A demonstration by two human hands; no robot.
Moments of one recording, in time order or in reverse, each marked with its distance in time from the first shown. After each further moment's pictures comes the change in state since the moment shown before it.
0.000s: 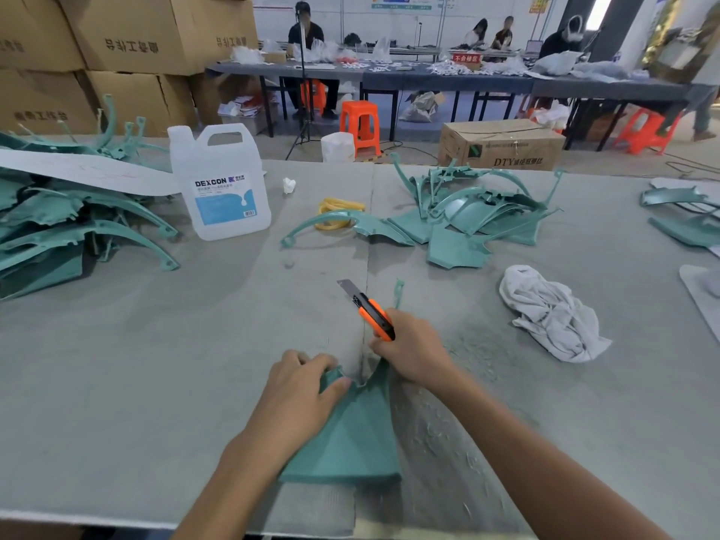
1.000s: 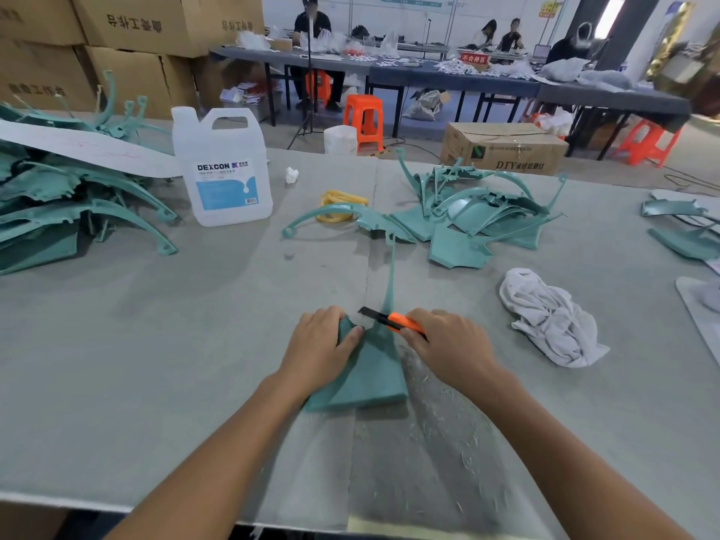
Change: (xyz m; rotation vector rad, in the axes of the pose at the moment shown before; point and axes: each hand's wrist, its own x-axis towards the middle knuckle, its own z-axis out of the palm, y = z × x) left_hand 0.080 -0.002 0.032 -0.073 0.155 0.156; right_hand -0.018 0.027 -0.037 -0.530 0.121 -0.153
